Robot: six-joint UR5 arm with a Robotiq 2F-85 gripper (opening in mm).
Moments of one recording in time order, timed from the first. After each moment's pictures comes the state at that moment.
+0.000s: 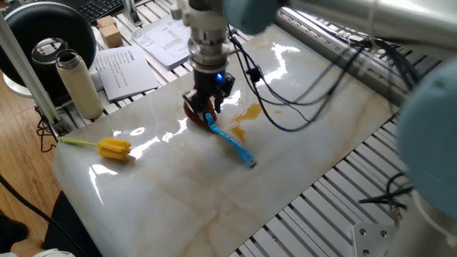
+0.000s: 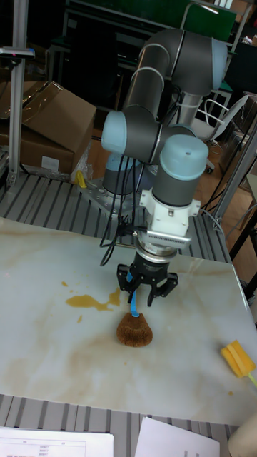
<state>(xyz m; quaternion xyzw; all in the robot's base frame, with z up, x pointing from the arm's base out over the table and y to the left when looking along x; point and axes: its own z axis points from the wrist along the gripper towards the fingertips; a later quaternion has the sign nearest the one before) 0.548 0.073 0.048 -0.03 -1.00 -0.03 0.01</state>
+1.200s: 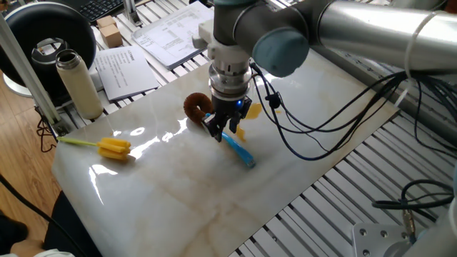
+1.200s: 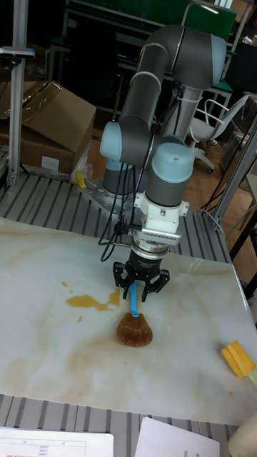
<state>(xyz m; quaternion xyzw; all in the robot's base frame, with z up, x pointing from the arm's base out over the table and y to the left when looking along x) 0.512 0.073 0.009 -0.01 -1.00 -0.03 -0.01</state>
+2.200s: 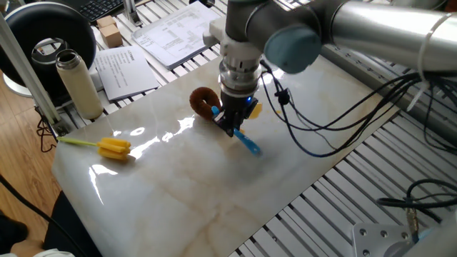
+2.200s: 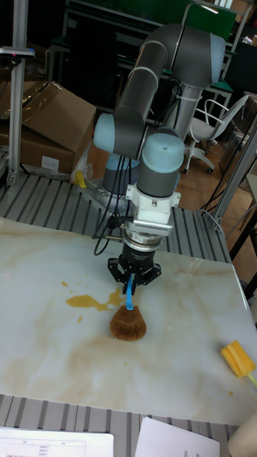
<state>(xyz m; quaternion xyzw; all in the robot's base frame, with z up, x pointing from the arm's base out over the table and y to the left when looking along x) 0.501 0.057 0.034 0.00 -1.00 -0.04 -0.01</state>
